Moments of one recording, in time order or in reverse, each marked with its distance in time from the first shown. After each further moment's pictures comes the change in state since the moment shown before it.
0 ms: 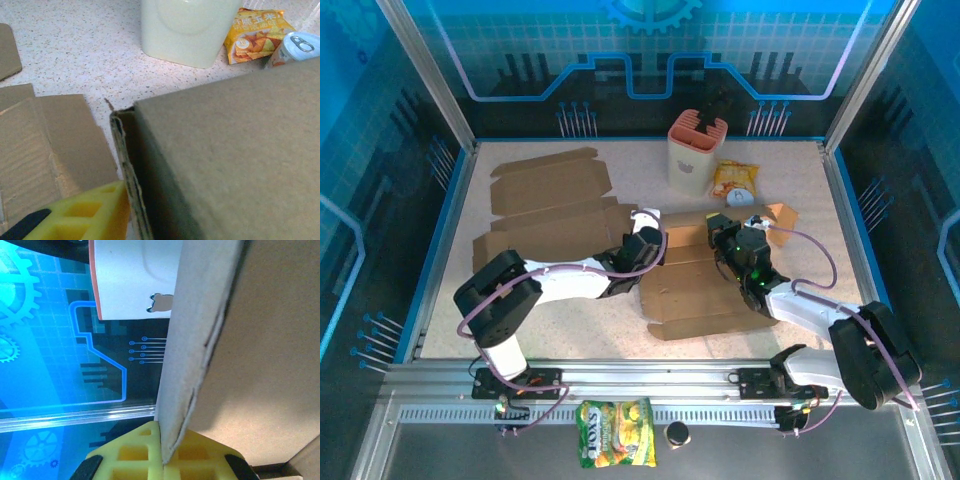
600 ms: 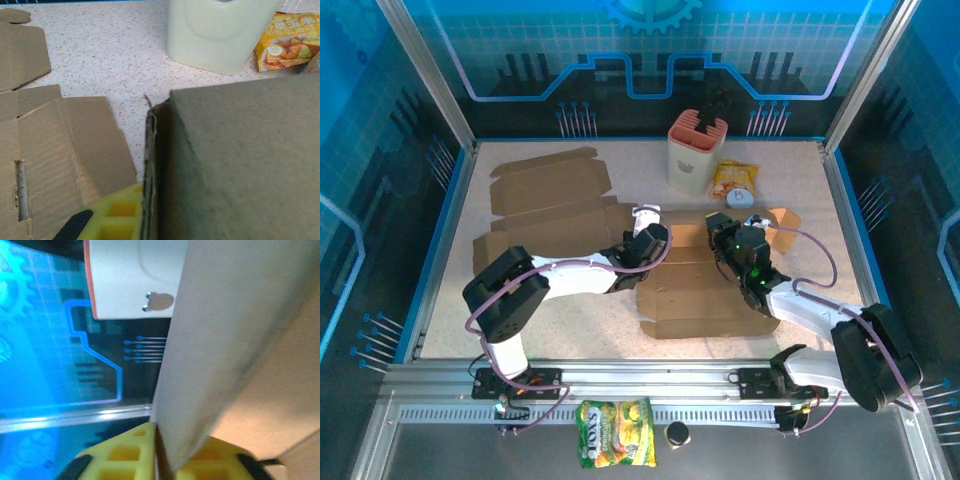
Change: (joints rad) left arm -0.001 0.048 0.079 -0.090 -0.101 -0.027; right arm 0.000 -0.024 0.023 -0.082 -0.010 -0.013
